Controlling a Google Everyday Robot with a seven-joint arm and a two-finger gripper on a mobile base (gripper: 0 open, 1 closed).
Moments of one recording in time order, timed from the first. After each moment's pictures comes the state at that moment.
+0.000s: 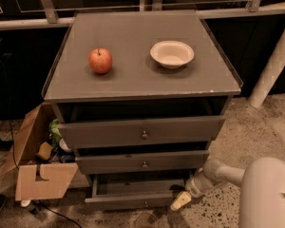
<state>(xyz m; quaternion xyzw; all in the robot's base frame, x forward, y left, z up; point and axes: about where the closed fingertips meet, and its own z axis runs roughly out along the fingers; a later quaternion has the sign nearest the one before) 0.512 -0.206 0.229 -0.39 0.89 0.23 0.10</state>
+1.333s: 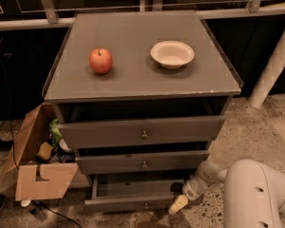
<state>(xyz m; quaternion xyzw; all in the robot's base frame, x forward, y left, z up) 0.502 -0.198 0.180 -0.38 0.88 0.26 0.06</state>
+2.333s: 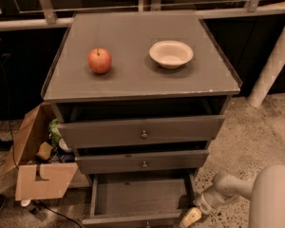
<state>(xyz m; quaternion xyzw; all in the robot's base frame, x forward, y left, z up) 0.436 -0.246 0.209 -0.35 0.90 0.25 0.05</state>
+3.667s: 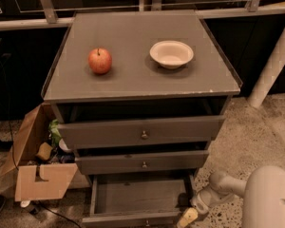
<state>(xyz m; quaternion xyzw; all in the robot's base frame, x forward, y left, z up) 0.439 -0.225 0.200 -0.36 0.89 0.28 0.04</state>
